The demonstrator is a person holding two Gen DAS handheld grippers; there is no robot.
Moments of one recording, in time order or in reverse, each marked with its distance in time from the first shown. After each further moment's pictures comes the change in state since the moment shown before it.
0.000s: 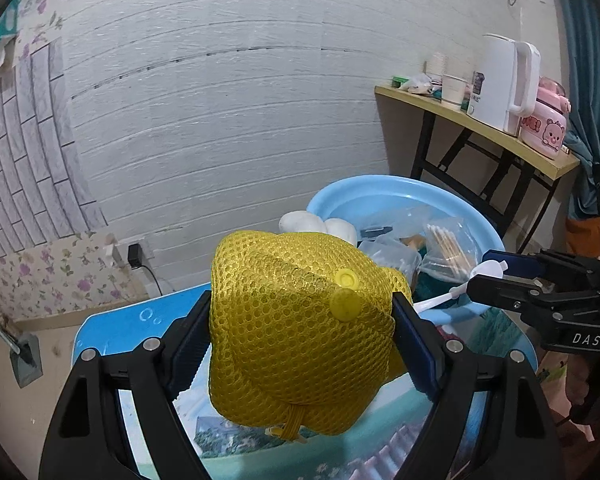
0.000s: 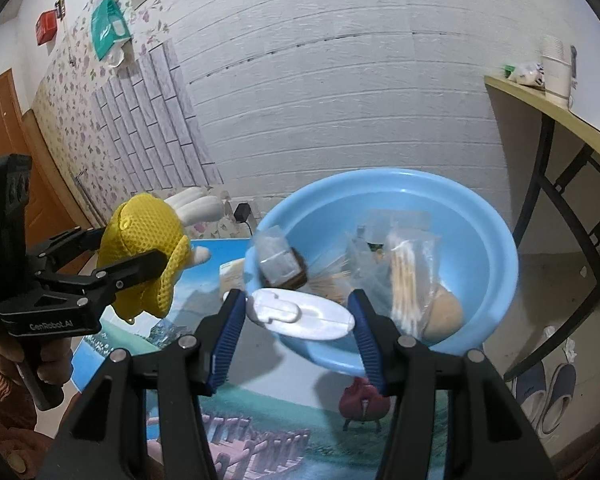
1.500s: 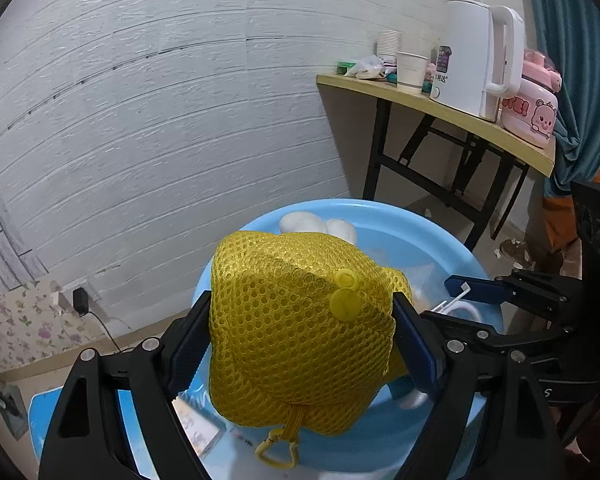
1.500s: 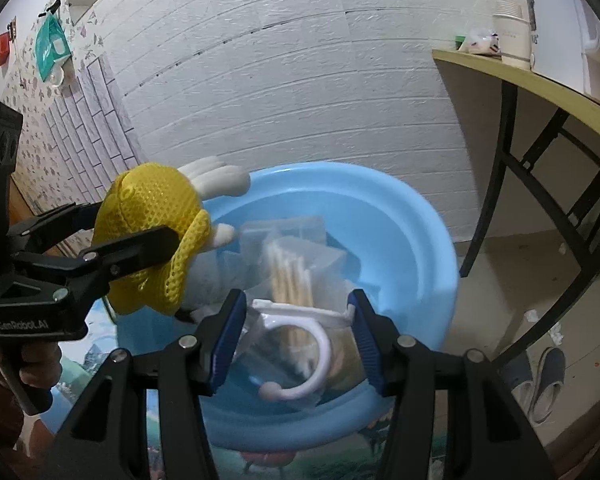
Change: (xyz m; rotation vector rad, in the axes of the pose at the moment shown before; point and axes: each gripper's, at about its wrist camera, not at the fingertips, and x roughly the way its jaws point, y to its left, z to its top) left arm 0.091 -0.066 0.061 0.116 0.019 -0.133; right arm 0.043 -0.084 0.017 0.084 0.015 -0.120
